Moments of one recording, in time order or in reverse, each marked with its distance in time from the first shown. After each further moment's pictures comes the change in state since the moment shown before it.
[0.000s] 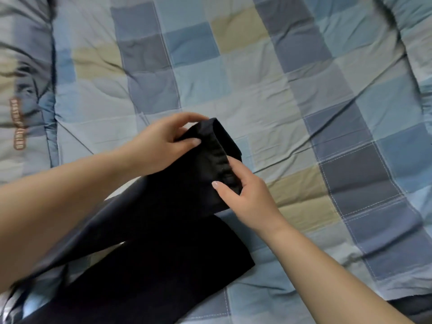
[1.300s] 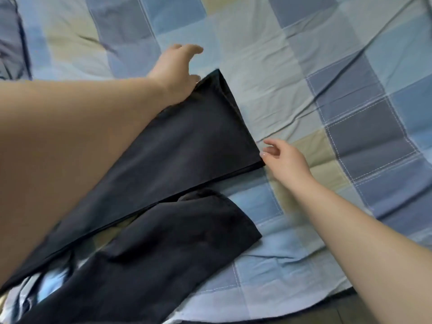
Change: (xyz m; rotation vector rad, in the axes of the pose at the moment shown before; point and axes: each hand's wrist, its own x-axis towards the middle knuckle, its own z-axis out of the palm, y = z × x) left_hand 0.114 -0.008 -0.004 0.636 0.199 -0.045; right_hand 0.027 0.078 -0.053 -0.321 0.246 0.413
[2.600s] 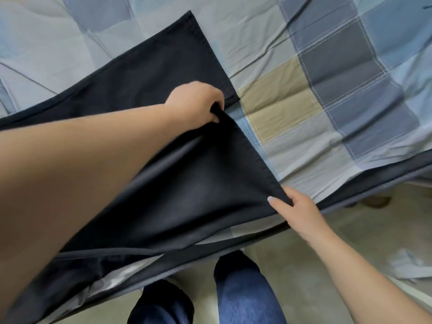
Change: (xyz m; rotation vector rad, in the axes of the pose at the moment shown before) left_hand -0.130 0.048 0.111 0.173 -0.326 0.268; right_hand -0.212 0.138 0.001 0.268 -0.124 0.189
